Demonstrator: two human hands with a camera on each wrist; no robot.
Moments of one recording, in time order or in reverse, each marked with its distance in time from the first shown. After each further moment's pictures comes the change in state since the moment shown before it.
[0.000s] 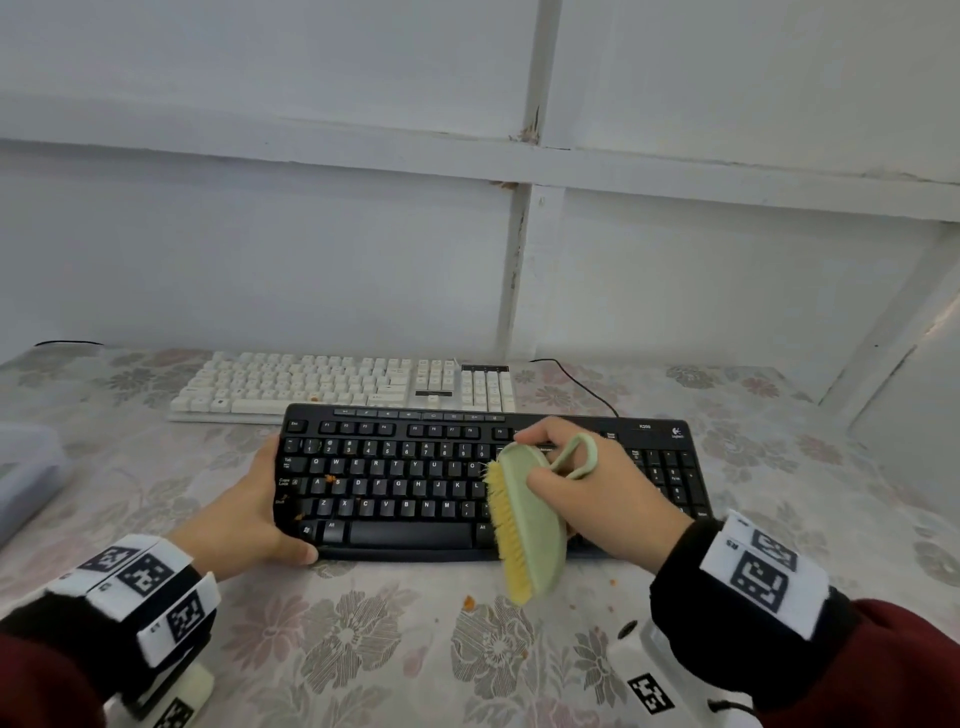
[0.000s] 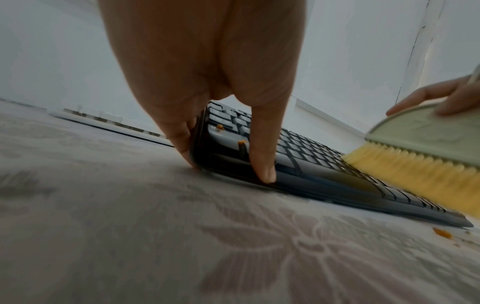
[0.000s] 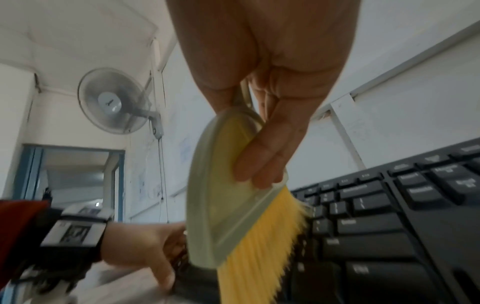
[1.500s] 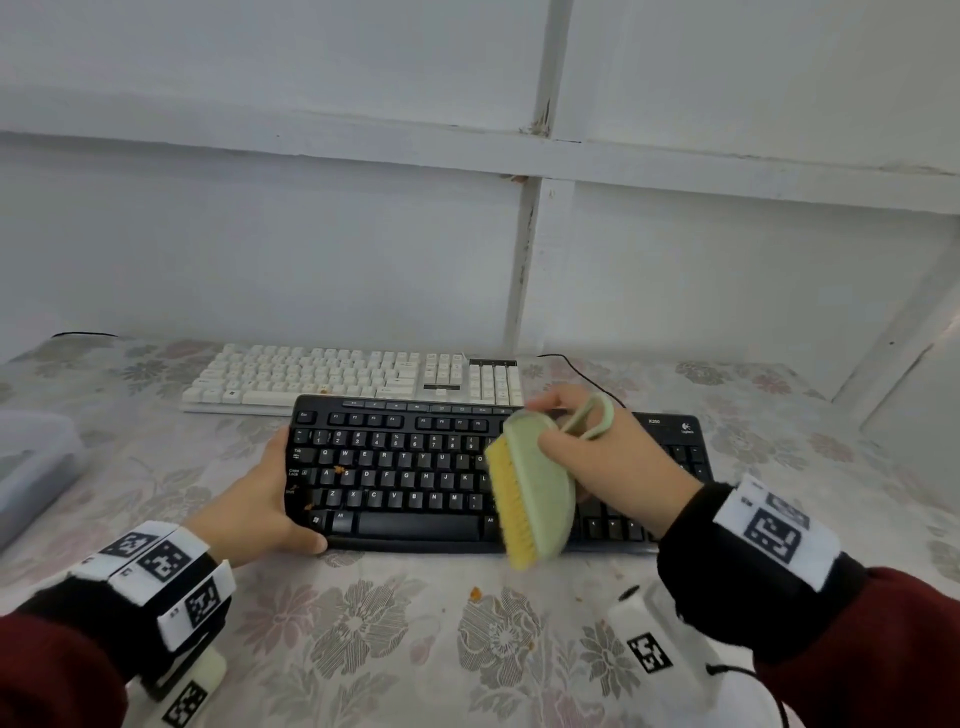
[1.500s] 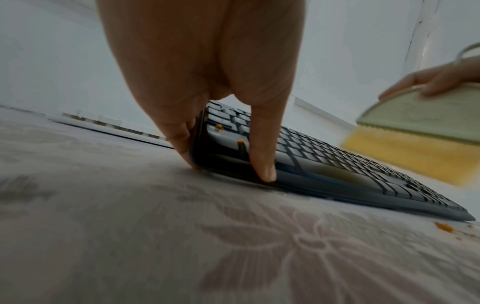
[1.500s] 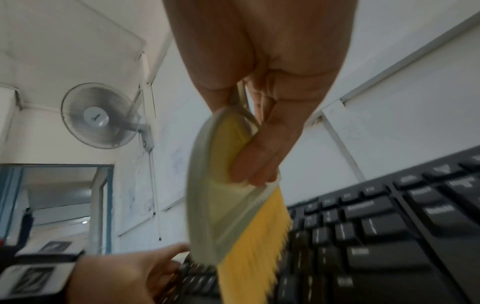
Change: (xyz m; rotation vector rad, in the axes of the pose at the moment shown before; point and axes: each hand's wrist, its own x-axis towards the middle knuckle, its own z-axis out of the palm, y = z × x) left_hand -0.001 0.003 0.001 0.023 0.004 -0.011; right_hand 0.011 -0.010 -0.011 0.083 0.003 -0.015
